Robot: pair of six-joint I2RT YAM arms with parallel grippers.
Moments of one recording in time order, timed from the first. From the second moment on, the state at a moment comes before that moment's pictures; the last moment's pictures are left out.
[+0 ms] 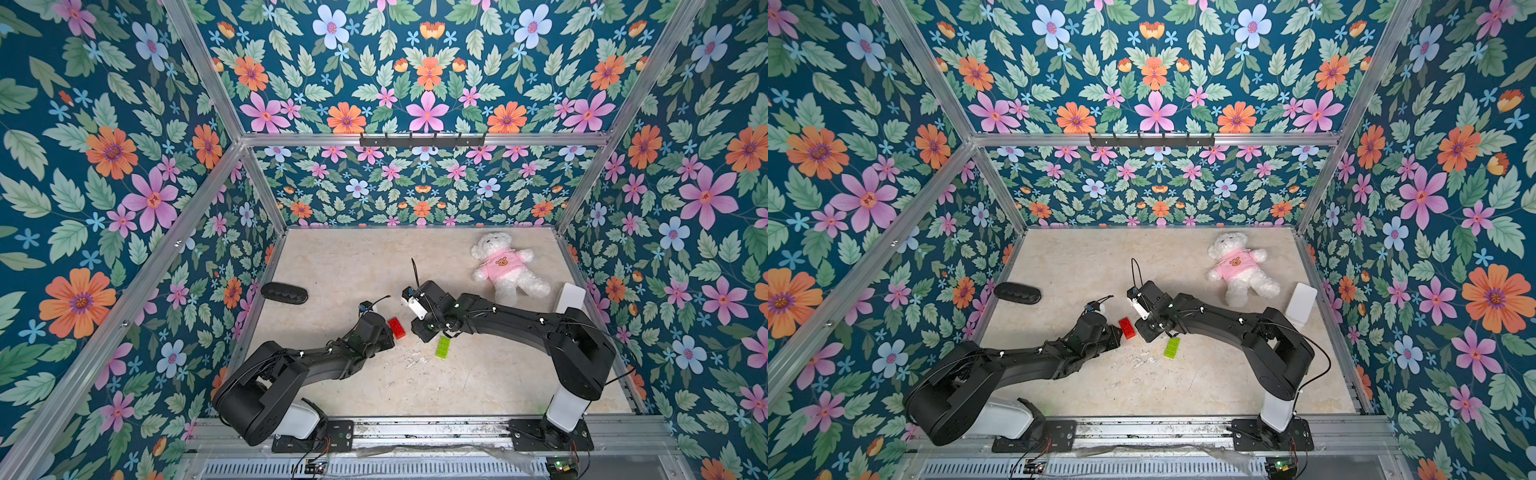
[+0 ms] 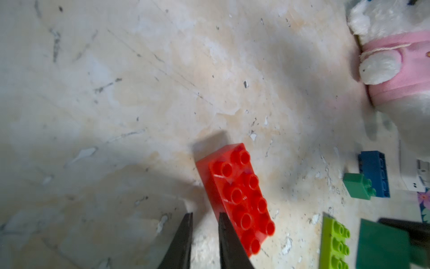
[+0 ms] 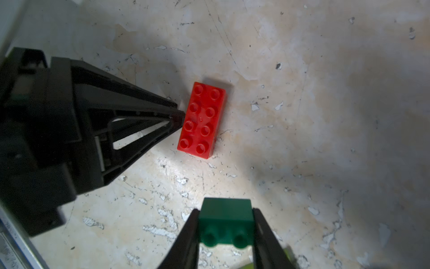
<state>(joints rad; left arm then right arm) -0.66 1.44 0.41 0.27 -0.08 -0.80 0.92 1.78 1.21 -0.48 -0.06 0.13</state>
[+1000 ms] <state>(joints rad) -0.59 1.10 0.19 0.15 -0.11 -0.84 0.97 2.05 1.58 -0.71 -0.08 0.45</state>
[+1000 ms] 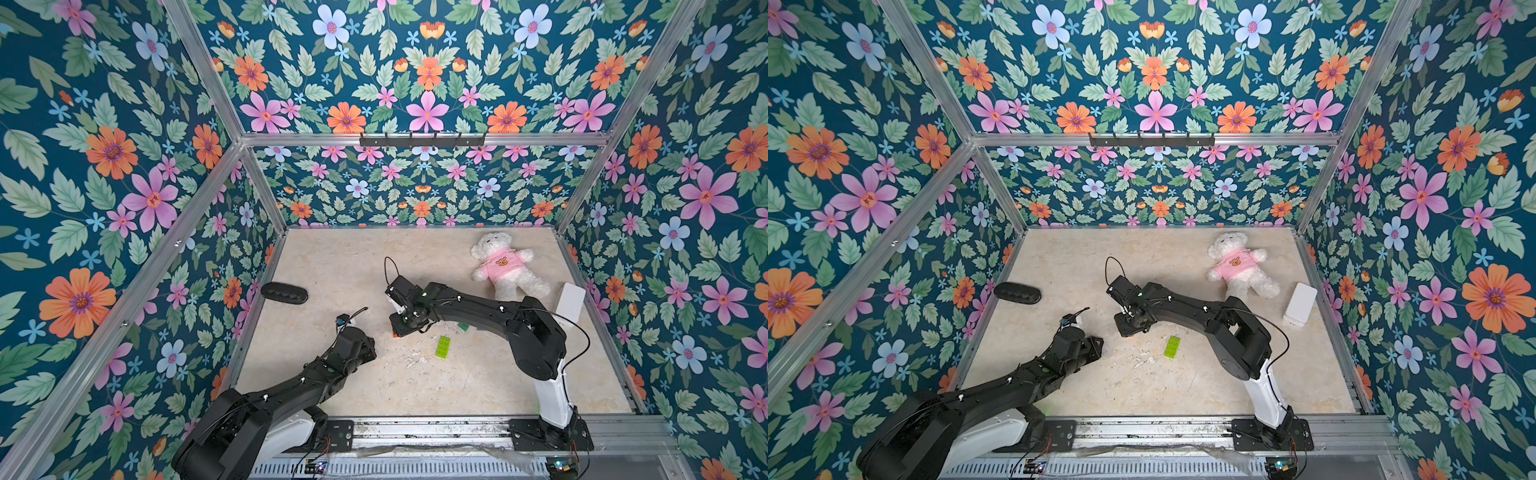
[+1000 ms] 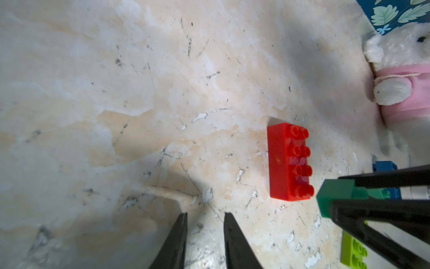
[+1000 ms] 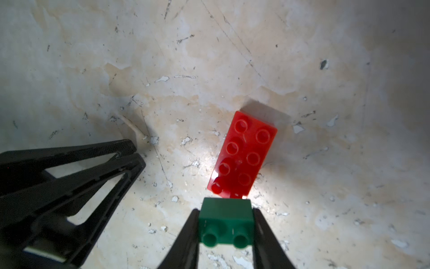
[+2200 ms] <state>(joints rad) -0.59 1.09 0.12 0.28 -0.11 -0.88 0.99 2.11 1.62 -0.72 -0.04 0.55</state>
